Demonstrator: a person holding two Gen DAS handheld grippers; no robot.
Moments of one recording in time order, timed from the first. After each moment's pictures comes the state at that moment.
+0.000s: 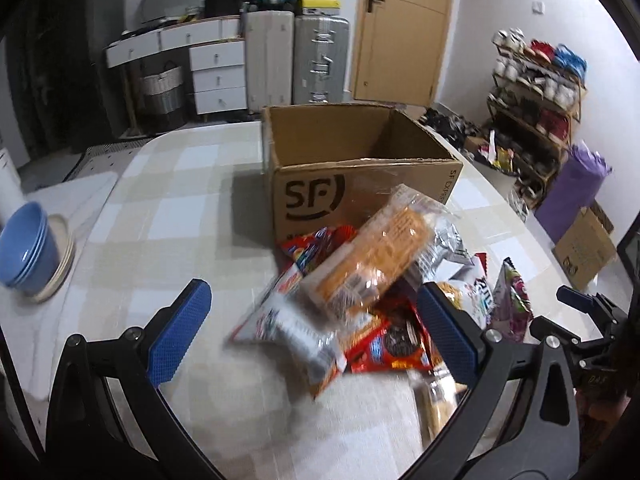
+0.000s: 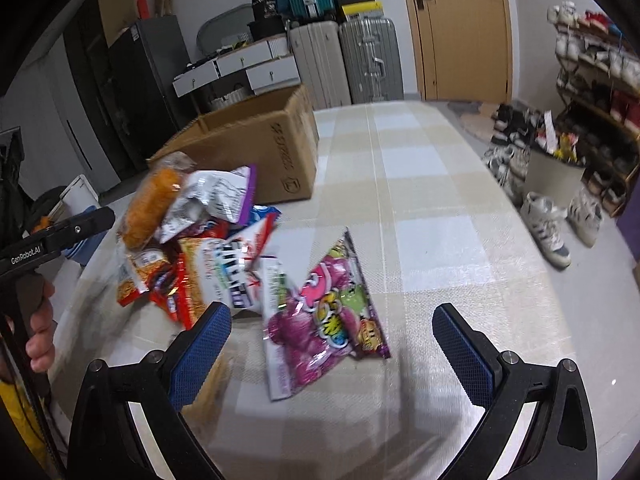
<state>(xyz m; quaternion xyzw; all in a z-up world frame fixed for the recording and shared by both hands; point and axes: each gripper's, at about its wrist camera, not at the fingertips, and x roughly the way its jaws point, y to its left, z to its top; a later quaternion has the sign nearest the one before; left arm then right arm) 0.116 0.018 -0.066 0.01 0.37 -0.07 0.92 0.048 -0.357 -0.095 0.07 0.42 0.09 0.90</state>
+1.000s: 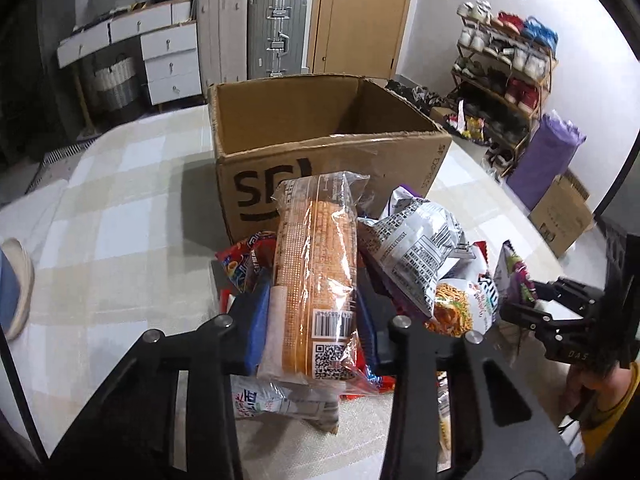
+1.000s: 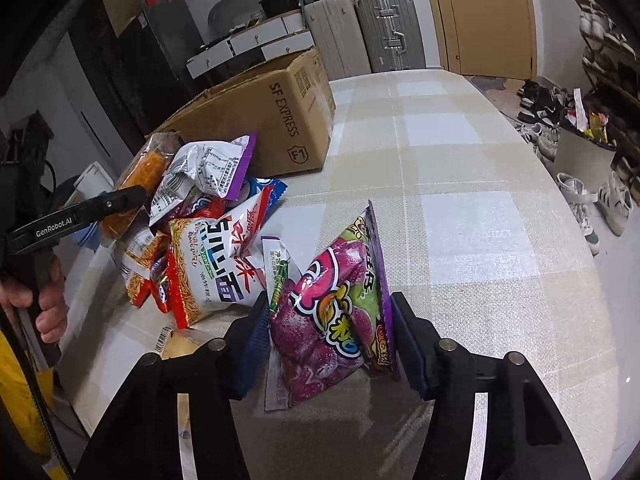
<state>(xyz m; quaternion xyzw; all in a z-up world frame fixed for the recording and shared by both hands) 0.178 -0.015 -0.095 0.00 0.41 -0.15 0.90 0.070 -0.356 -0.119 0.09 0.44 0.14 0.88</state>
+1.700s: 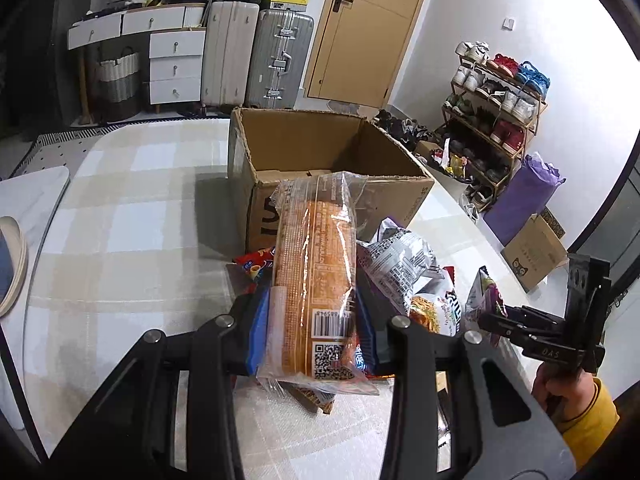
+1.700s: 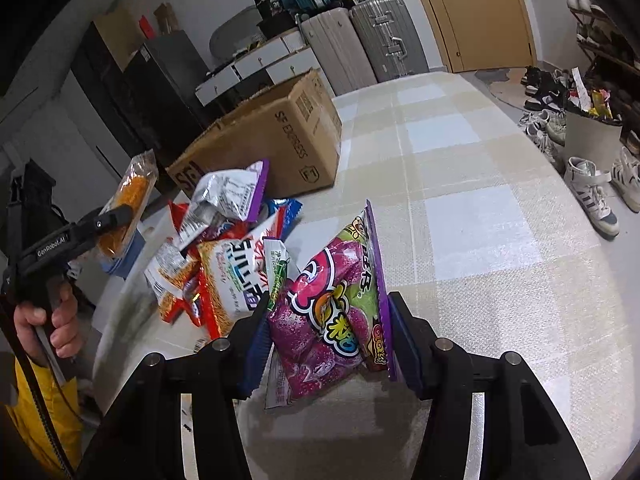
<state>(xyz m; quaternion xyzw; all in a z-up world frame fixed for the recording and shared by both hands) 0.141 0.048 -0.057 -0.07 0.38 -0.17 0.91 0.055 -0.367 -0.106 0.15 0.41 0.17 0.88</state>
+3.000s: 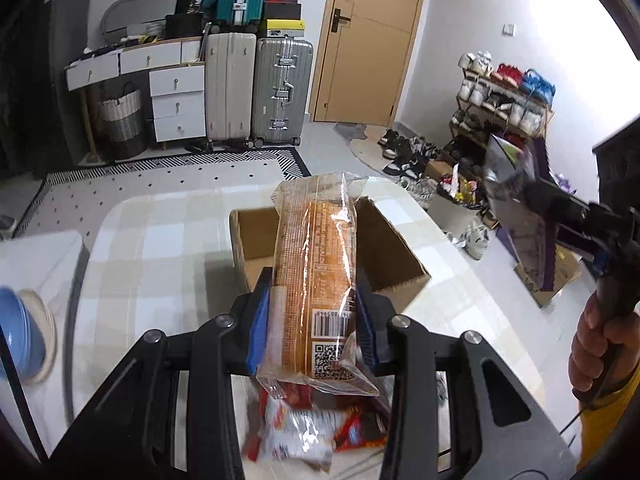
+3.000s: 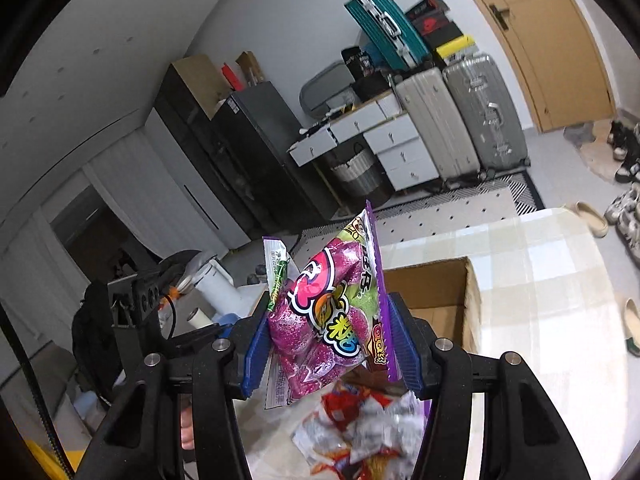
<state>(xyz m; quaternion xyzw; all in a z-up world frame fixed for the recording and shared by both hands) 0.186 0.023 0.088 -0.03 0.35 -0.15 0.92 0.191 -0.308 0.098 0.21 0.31 0.31 0.87</state>
